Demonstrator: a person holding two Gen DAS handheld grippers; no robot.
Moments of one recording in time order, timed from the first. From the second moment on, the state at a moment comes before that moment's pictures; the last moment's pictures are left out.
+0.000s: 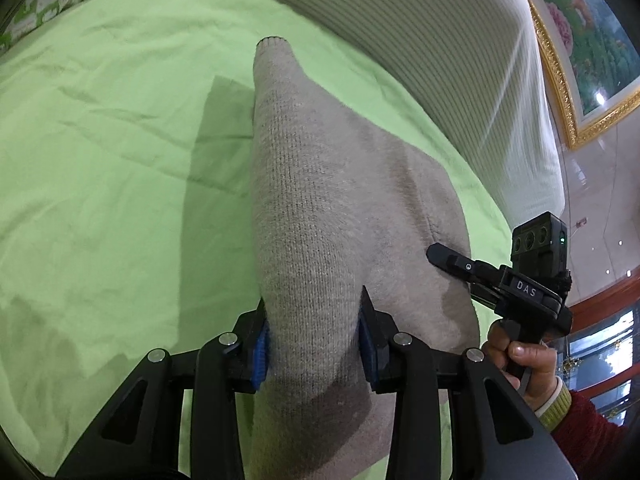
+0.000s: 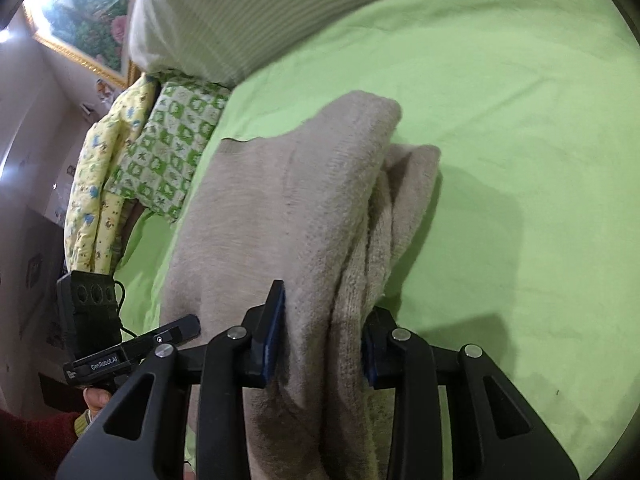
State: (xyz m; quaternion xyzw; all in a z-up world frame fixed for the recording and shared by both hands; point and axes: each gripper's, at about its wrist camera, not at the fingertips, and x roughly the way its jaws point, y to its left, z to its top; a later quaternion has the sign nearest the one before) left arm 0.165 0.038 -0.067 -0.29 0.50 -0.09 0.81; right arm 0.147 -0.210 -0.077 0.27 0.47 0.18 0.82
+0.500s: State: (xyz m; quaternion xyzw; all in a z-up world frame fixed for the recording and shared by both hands) left arm 0.157 0.026 -0.067 -0.25 0.52 -0.04 0.82; right arm 0.123 -0.231 -0.056 0.26 0.45 0.11 0.85
